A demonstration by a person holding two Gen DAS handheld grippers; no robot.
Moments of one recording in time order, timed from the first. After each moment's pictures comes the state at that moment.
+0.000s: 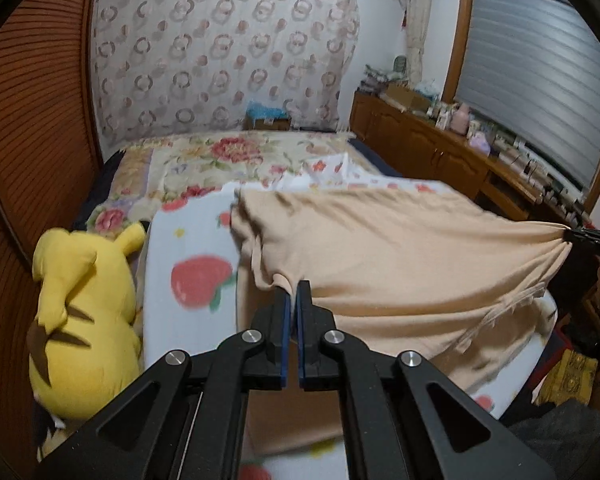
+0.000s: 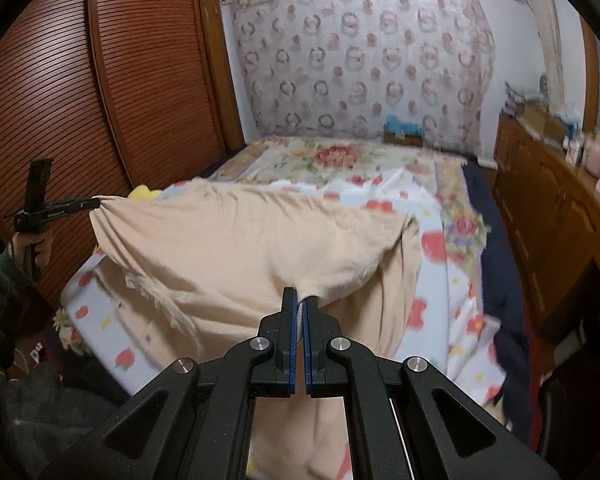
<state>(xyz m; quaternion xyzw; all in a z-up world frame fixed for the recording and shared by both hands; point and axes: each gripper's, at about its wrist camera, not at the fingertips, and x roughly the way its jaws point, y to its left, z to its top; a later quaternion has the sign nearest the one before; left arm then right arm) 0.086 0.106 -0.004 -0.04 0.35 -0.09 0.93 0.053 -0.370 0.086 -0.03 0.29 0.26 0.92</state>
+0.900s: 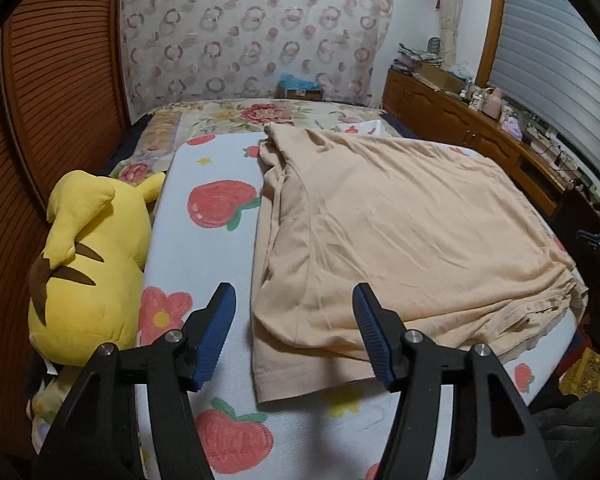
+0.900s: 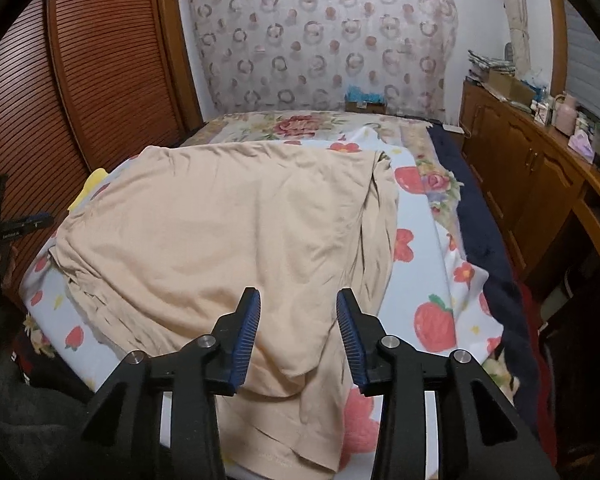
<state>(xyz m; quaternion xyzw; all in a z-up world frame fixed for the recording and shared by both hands) 0.066 0.102 -0.058 -0.04 0.39 -0.03 0.92 0.076 -0.349 0.006 -0.03 0.32 0.19 0.93</state>
